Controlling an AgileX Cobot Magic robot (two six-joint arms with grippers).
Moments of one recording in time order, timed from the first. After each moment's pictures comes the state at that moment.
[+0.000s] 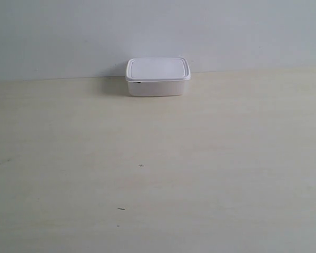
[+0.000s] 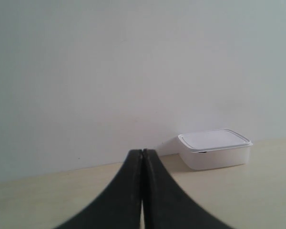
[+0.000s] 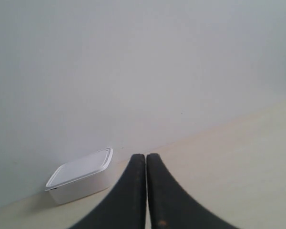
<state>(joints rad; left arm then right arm) 0.27 0.01 0.00 1.38 -0.32 -1.34 -0.08 0.00 0.00 -1.54 -0.08 1.89</state>
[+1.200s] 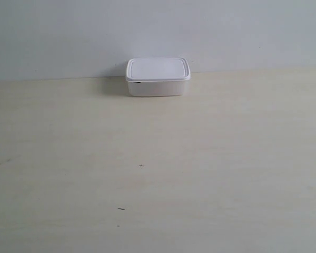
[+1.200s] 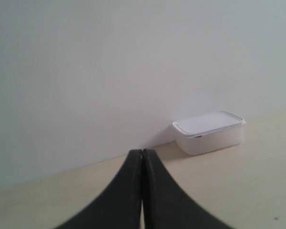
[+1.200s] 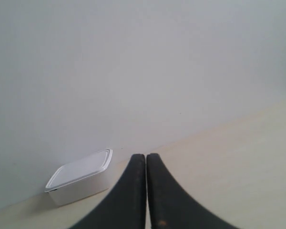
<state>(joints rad) 0.21 0.01 0.00 1.48 -0.32 -1.34 -0.08 0.00 0.00 -1.54 -0.08 1.89</state>
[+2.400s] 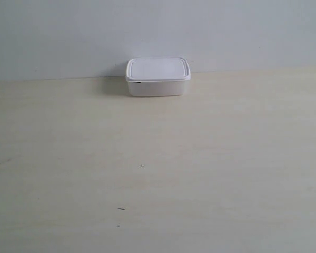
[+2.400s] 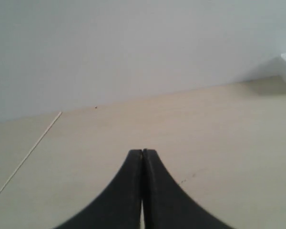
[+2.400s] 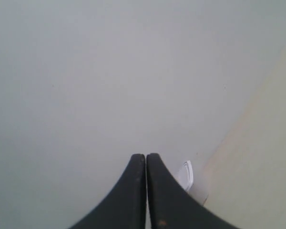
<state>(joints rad) 0.21 0.01 0.00 0.28 0.20 -0.04 -0.08 0.00 0.00 -0.80 -0.06 1.85</state>
